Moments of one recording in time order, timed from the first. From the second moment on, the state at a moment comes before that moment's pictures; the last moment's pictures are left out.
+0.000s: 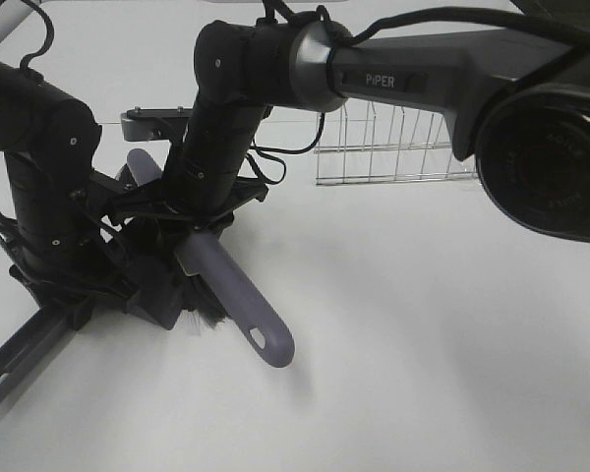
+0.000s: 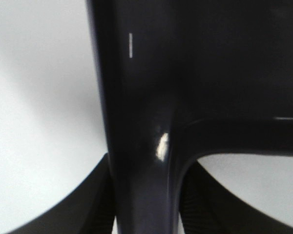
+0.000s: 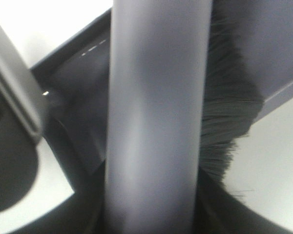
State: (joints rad) left arm -0.42 2.06 -1.18 0.20 0.91 -0.14; right arm 0.68 2.47 -2.04 0.28 0.96 -0.01
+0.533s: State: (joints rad) left arm -0.42 2.06 -1.18 0.18 0.90 -0.14; right arm 0.68 2.42 -2.11 0.22 1.00 -0.09
